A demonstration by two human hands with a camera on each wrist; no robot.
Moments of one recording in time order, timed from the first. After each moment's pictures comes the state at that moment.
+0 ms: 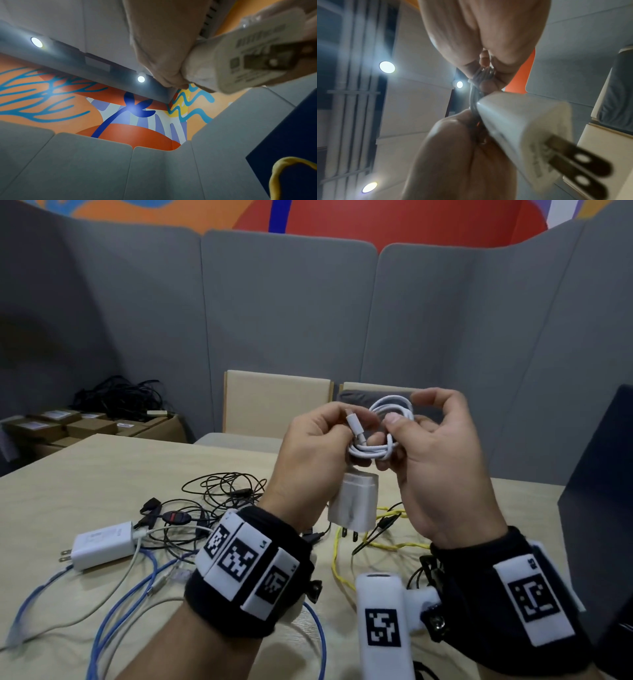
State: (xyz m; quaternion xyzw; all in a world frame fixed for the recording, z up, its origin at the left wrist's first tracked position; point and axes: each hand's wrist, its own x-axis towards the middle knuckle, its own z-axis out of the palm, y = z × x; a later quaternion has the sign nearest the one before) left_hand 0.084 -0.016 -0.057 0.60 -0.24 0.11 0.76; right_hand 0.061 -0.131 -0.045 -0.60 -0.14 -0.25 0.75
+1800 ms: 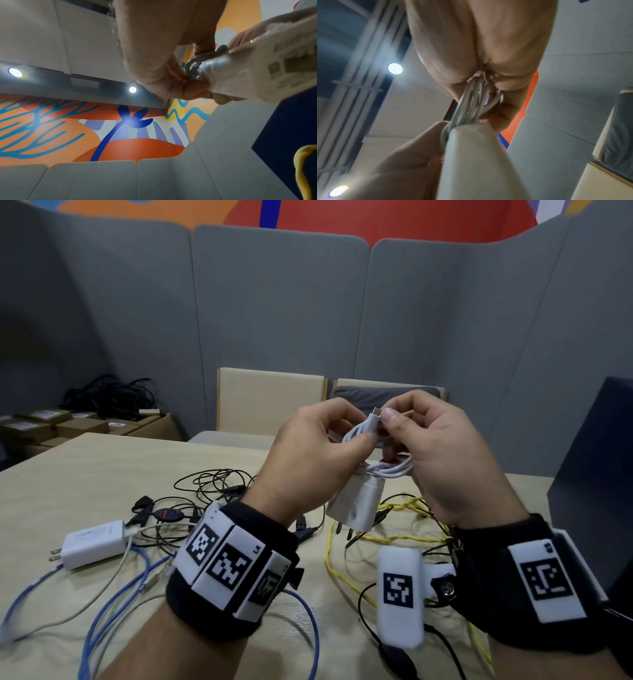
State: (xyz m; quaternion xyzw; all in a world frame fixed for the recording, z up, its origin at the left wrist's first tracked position) left_hand 0.078 -0.008 -0.054 0.76 -0.26 0.18 0.56; right_hand 0.068 -0.160 -0.046 -0.75 -0.15 -0.21 0.61
